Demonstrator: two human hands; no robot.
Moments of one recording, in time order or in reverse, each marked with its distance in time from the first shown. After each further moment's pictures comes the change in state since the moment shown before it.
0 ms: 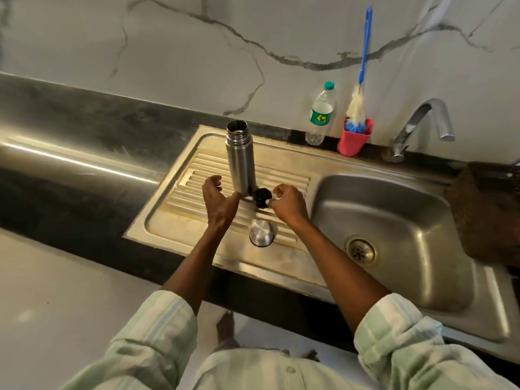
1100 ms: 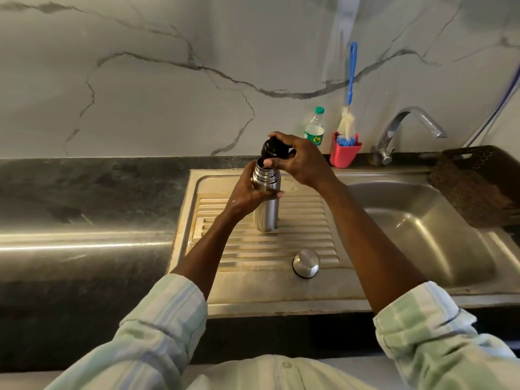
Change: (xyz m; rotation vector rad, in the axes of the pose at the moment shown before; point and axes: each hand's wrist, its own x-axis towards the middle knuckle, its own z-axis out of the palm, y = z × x) left_hand 0.141 0.047 -0.020 -0.121 -0.805 0.370; right_hand 0.033 -0.157 -0.037 0.026 0.247 -0.428
